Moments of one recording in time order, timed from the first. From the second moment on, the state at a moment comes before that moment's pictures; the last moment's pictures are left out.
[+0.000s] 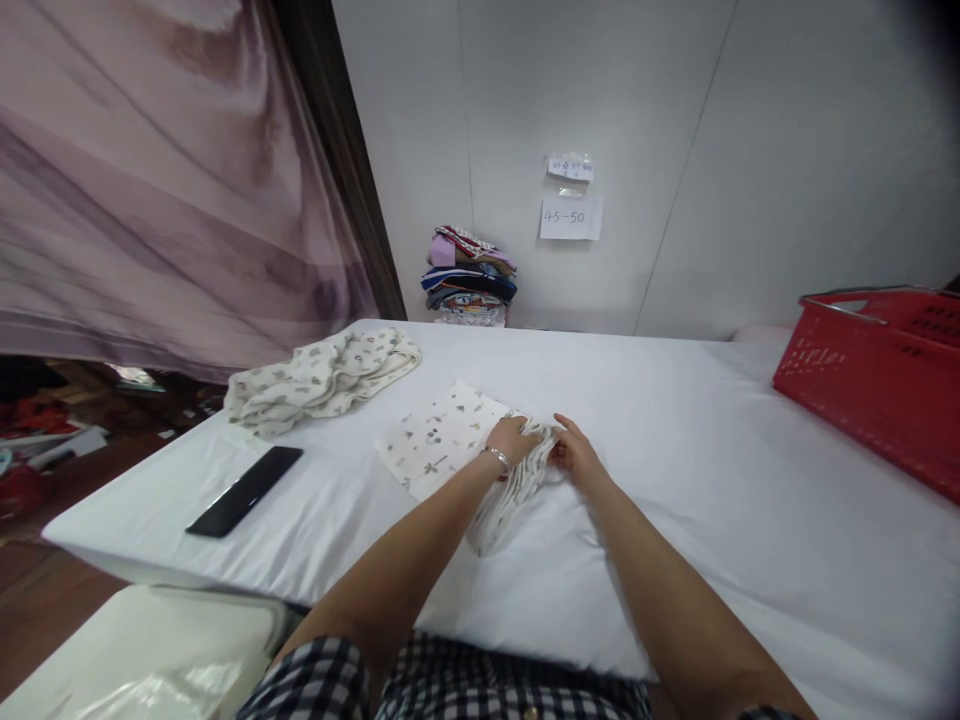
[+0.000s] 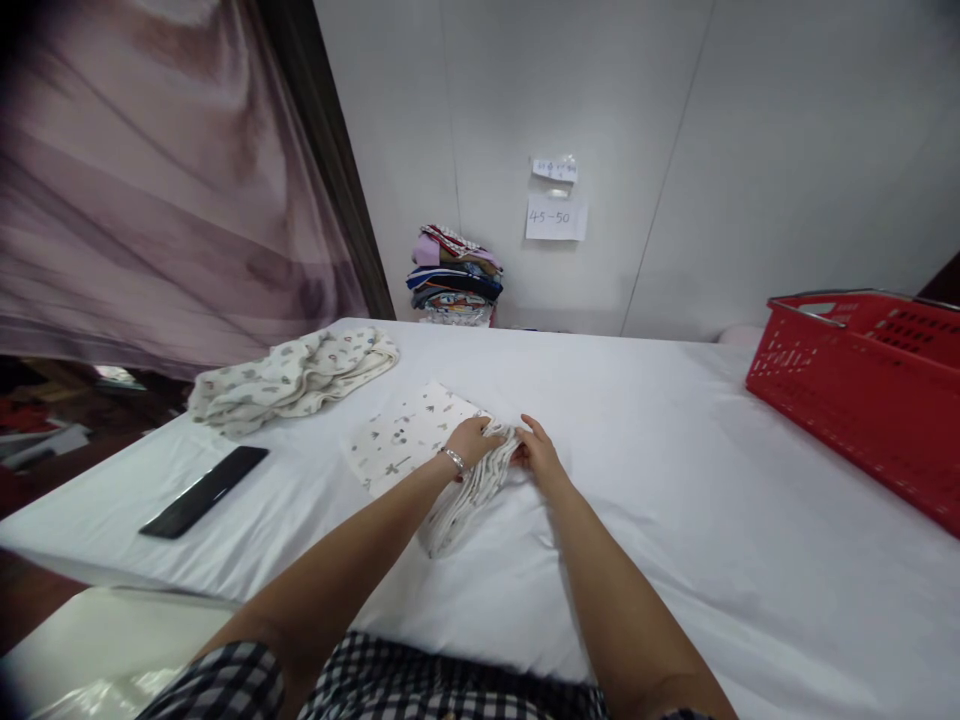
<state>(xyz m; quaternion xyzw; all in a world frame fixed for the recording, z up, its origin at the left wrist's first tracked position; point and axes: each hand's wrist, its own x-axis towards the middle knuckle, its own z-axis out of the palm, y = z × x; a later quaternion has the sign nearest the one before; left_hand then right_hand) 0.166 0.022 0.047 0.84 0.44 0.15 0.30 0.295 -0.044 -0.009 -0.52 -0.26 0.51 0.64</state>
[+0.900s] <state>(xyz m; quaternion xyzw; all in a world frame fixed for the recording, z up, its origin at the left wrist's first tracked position) 0.180 0.010 0.054 0.88 0.44 0.09 0.13 0.290 -0.047 -0.004 -0.56 -0.30 0.45 0.63</state>
